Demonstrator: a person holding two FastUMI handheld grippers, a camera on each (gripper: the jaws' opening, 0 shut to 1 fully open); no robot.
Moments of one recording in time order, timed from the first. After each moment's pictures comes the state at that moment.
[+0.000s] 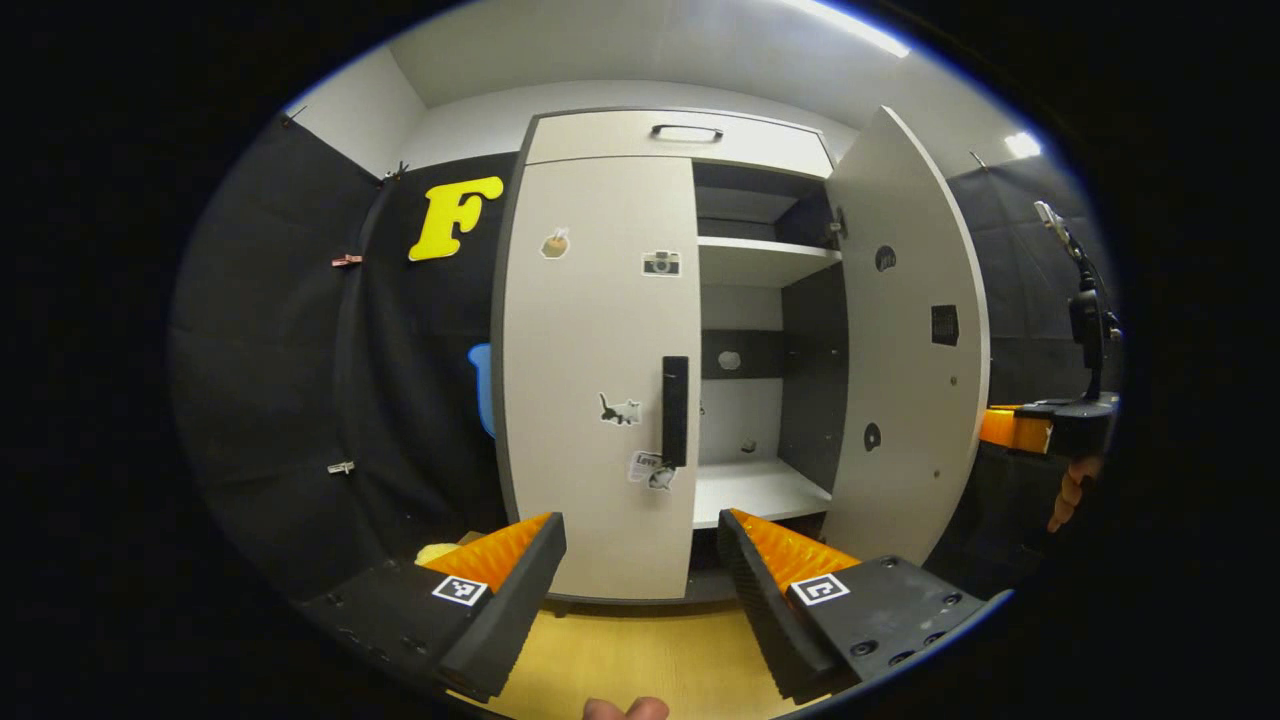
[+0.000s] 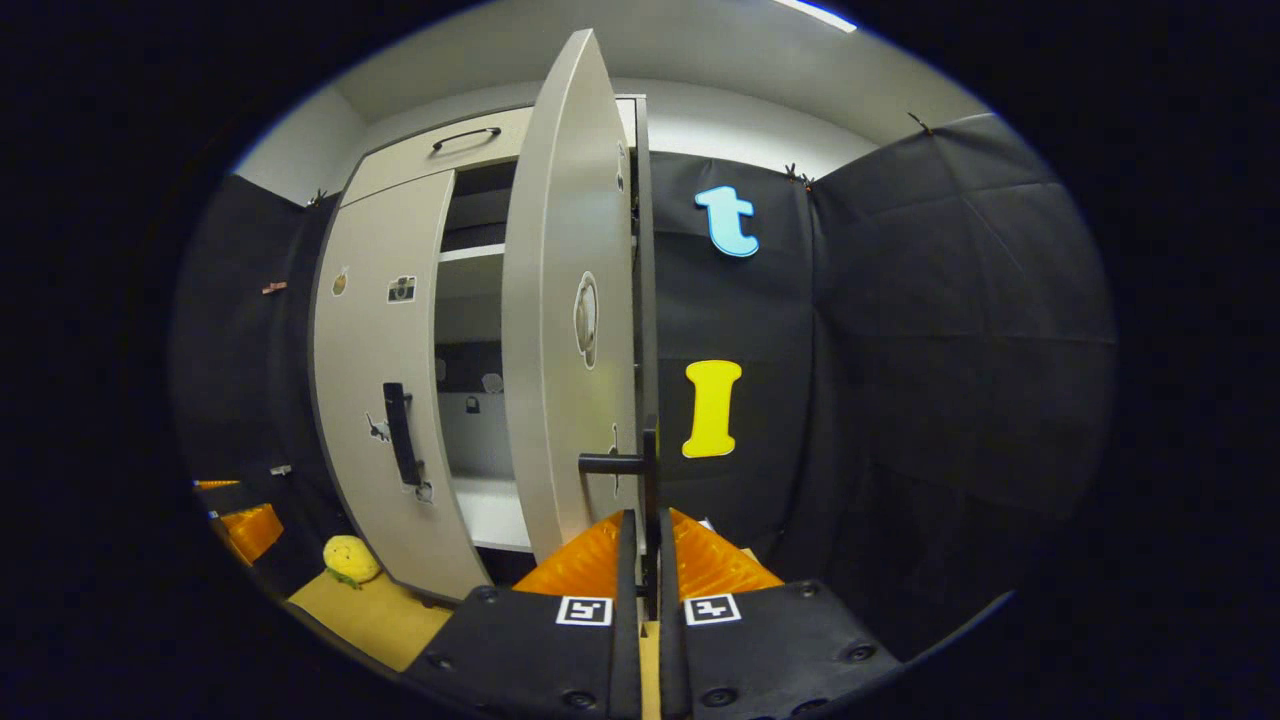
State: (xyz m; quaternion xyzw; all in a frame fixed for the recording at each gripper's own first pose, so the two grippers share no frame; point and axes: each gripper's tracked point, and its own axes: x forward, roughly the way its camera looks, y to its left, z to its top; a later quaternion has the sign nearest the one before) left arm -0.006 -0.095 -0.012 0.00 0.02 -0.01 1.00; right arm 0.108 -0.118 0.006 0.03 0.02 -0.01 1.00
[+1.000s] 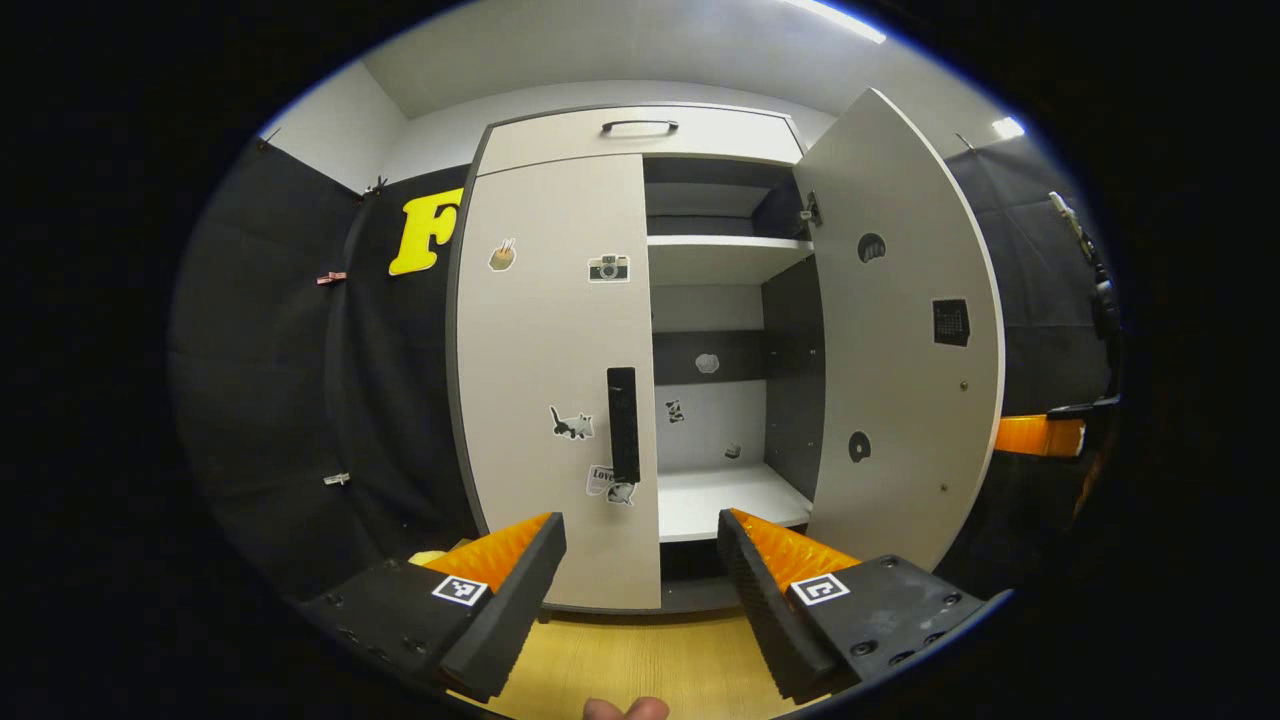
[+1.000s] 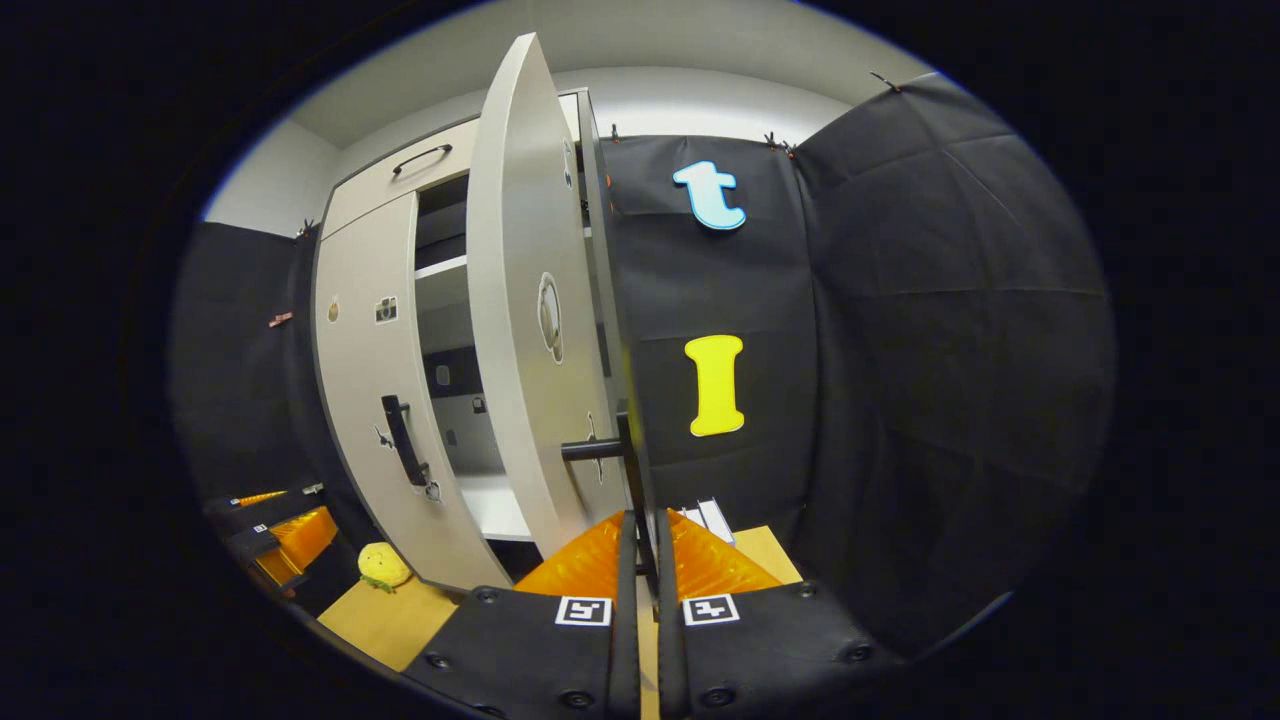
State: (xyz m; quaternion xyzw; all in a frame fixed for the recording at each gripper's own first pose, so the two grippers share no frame) left arm 0.019 -0.146 0.000 0.02 0.01 0.00 1.00; right arm 0.094 -0.149 0.001 0.09 0.05 0.02 0.99
